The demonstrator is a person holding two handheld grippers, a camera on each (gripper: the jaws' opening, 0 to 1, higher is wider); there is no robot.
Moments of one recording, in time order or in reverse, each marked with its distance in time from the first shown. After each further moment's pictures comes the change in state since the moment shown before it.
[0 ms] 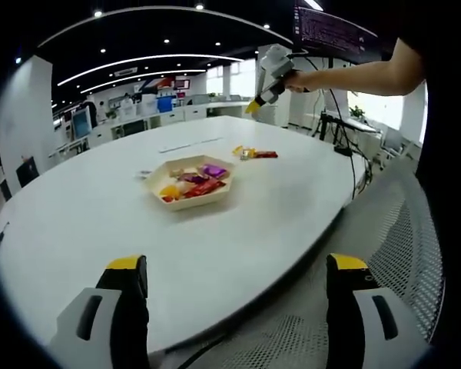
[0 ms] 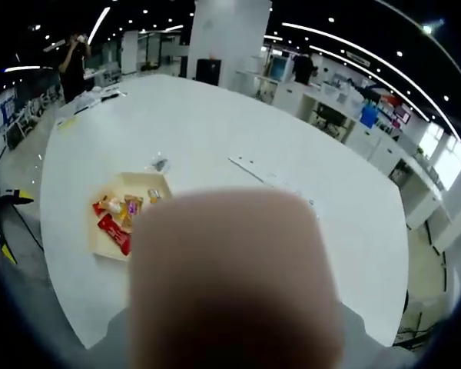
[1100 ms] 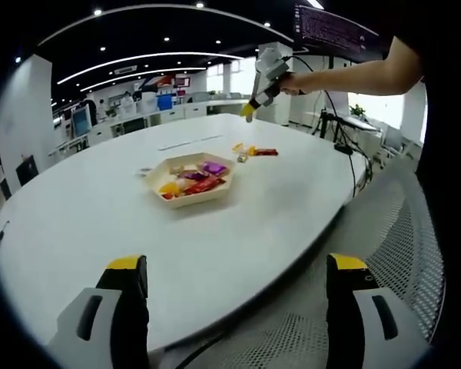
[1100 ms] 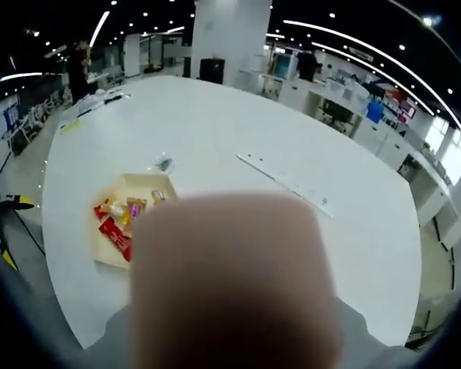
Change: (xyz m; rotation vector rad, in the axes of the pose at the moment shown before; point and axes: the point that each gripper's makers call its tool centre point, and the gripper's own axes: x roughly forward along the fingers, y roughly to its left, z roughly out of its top) left arm 0.000 0.000 -0.003 -0.006 0.019 0.000; right arm 0.031 0.013 -0.004 0.026 0.001 0.050
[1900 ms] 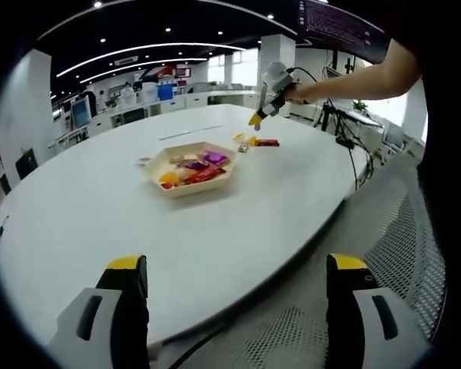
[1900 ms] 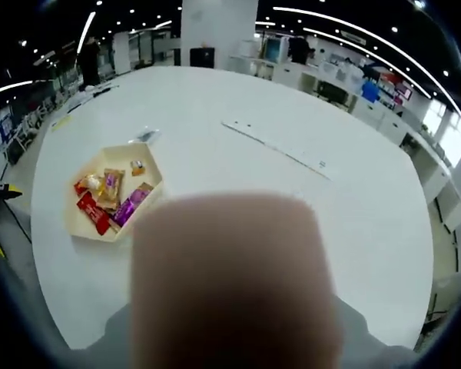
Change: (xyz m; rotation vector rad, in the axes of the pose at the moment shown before) left arm 0.003 0.000 -0.009 -0.017 0.057 0.000; right arm 0.024 -0.023 -0.069 0.067 0.067 -0.007
